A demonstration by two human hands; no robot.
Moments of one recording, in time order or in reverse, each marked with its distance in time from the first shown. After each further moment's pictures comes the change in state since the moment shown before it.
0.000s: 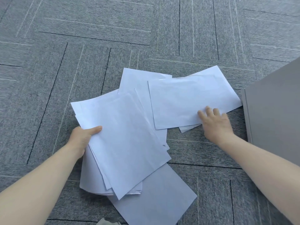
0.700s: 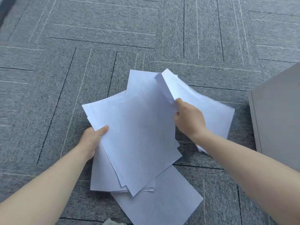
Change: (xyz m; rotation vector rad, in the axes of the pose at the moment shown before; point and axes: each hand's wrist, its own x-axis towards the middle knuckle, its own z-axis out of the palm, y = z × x) left_hand -0.009 -0.001 0.006 0.007 -0.054 -0.042; right_hand 0.006 -0.087 -0.082 0.735 0.279 -0.005
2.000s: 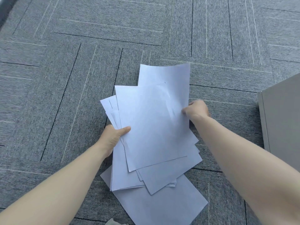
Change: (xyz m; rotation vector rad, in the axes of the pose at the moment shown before) left_hand -0.006 -0.004 0.039 0.055 -0.142 0.052; right_hand 0.062 0.033 0.037 0.399 -0.151 0.669
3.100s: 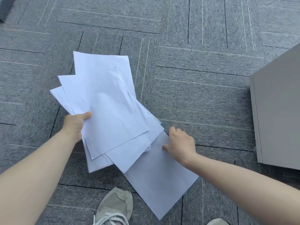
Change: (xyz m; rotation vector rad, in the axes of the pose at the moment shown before) left_hand -0.022 -0.004 -0.106 -0.180 0.346 0.015; right_hand -0.172 0.087 0.051 -0.673 -0.088 -0.476
